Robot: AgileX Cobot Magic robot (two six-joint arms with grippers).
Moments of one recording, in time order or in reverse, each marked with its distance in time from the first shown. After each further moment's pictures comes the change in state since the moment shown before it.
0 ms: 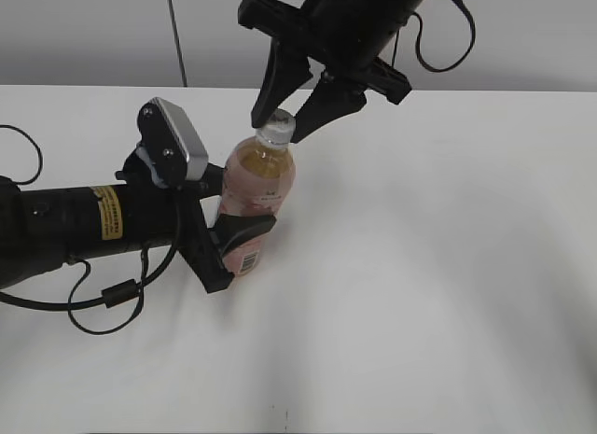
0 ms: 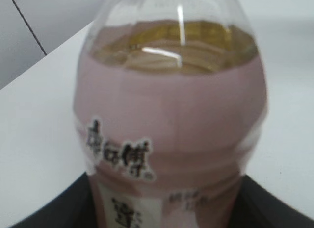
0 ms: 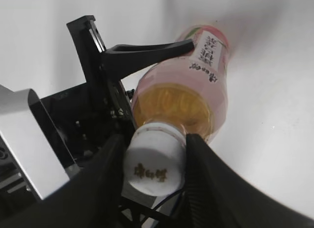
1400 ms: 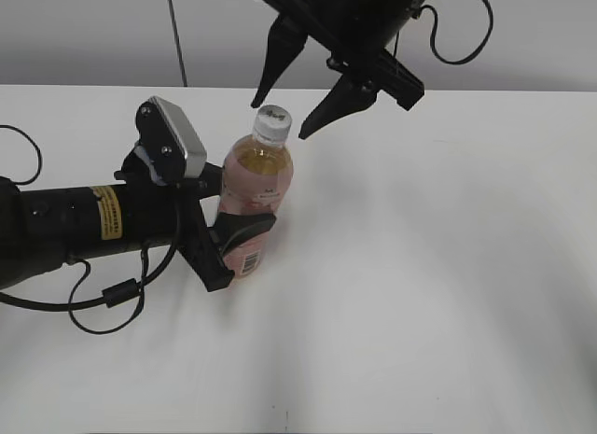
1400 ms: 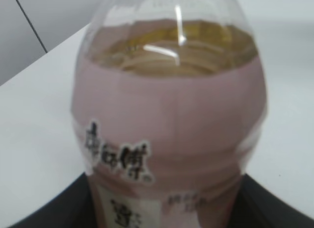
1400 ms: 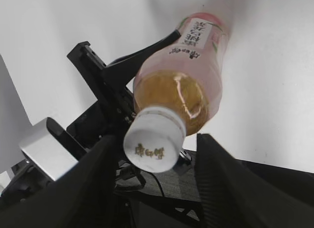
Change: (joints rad) left arm 0.000 0.000 0.002 -0.005 -0.002 -0.017; right arm -0.006 -0.039 0.016 -0.002 -0.011 0.327
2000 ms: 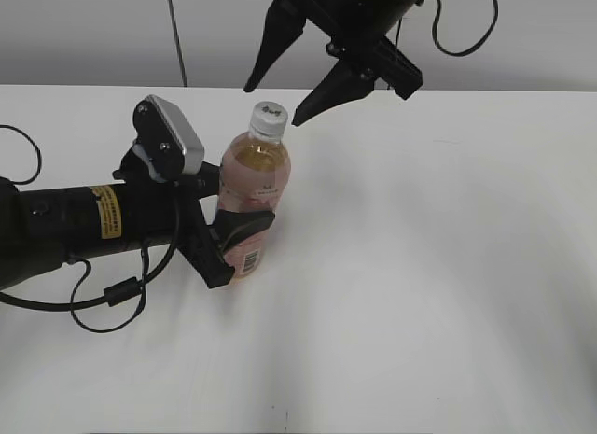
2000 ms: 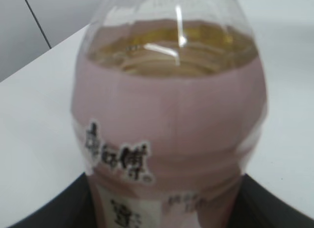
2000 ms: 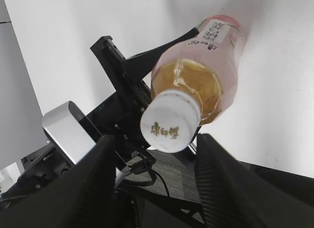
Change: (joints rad) left arm 0.000 0.001 0.001 -0.019 0.003 -0.022; right arm 0.000 -0.034 0.015 0.033 -0.028 -0.052
